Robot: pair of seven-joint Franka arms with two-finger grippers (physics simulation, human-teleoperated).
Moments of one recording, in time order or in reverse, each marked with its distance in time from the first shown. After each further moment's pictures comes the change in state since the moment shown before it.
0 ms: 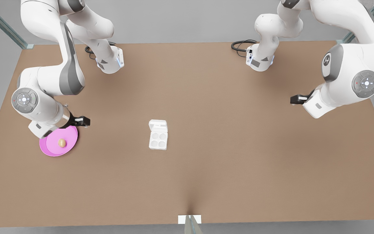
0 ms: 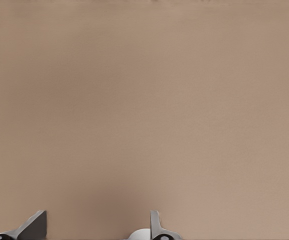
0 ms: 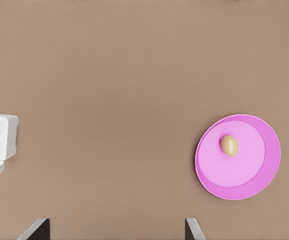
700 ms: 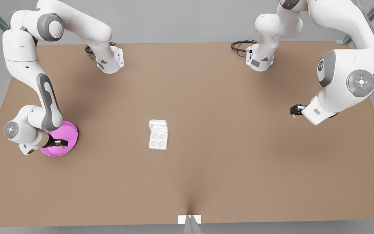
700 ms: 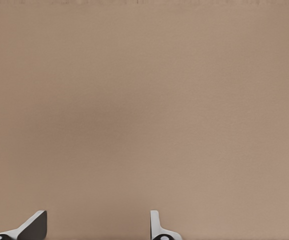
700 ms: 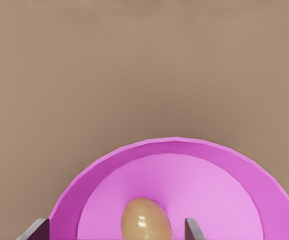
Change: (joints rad) left arm -0.009 0.021 -0.002 -0.005 0.031 0.168 0.026; right arm -0.438 0.325 0.001 -0.330 -0.022 0.730 -0.321
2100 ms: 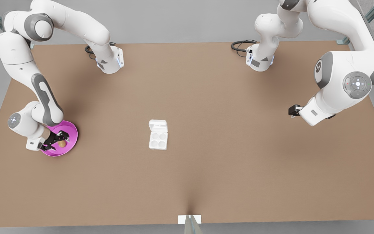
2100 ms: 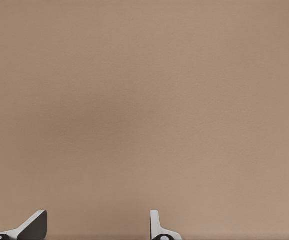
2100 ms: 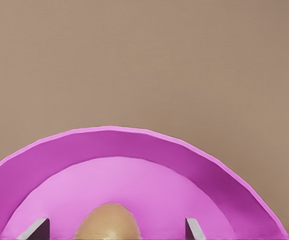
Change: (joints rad) left arm -0.009 0.008 0.000 0.000 0.000 0.003 0.011; right arm -0.245 0.058 0.166 -0.141 0.014 0.239 -0.669
